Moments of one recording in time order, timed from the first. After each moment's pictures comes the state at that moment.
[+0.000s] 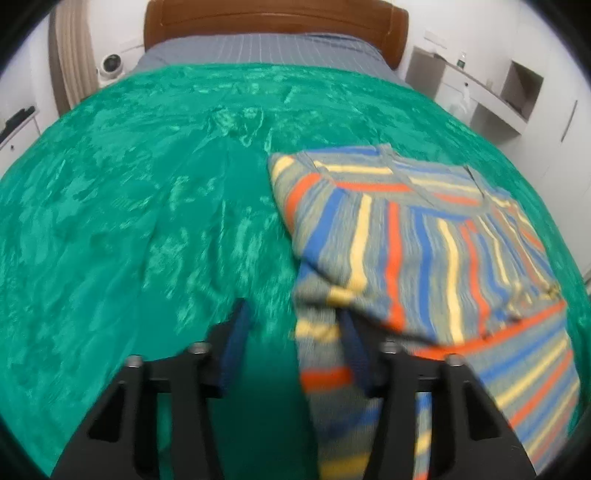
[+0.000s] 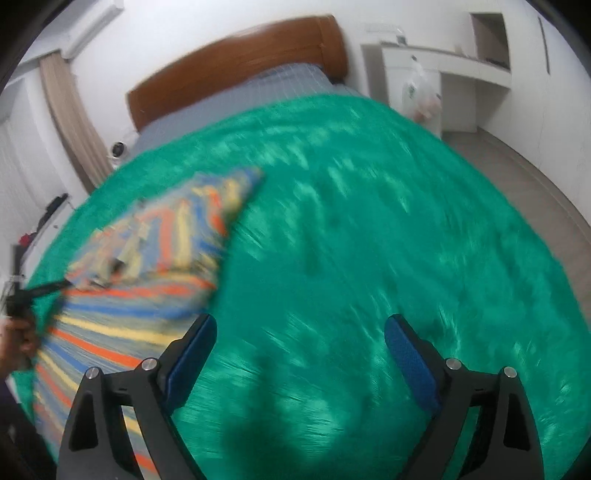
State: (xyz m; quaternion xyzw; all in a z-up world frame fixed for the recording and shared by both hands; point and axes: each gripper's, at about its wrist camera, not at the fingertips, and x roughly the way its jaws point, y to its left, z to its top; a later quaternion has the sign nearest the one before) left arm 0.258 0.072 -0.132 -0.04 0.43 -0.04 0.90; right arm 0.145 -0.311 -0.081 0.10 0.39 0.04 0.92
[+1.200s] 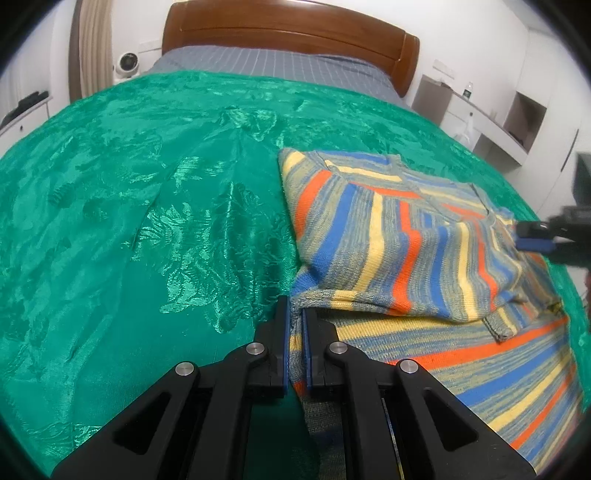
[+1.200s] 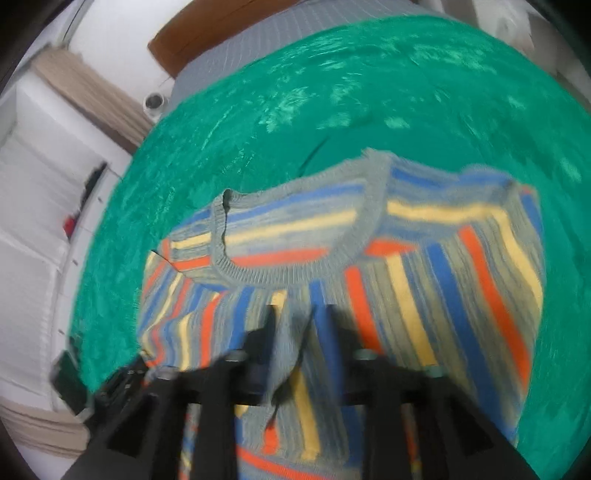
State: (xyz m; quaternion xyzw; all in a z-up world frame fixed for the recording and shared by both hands) left arm 0.251 0.085 -0.156 -0.08 0.39 -0.03 0.91; right arm 0.344 -0.153 -0.111 0.21 0.53 0.16 0.80
